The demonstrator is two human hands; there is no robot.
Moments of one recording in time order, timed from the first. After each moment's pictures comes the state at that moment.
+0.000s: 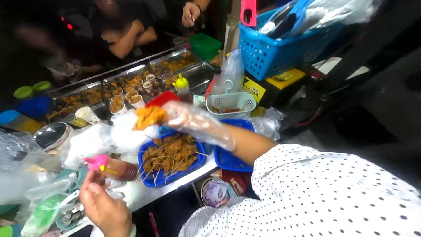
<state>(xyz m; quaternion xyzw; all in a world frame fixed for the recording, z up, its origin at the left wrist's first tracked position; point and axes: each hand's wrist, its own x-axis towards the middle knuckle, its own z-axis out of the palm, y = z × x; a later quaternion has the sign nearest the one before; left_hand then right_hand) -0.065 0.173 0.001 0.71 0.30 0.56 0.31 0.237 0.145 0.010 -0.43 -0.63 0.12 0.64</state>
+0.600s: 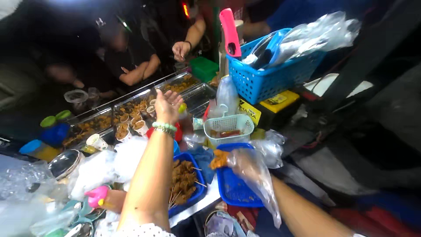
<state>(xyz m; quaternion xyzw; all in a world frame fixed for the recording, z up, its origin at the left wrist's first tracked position) 0.267 0.200 0.131 0.50 0.25 0.35 0.75 0.283 -0.043 -0.050 -0.88 -0.38 0.18 0.21</state>
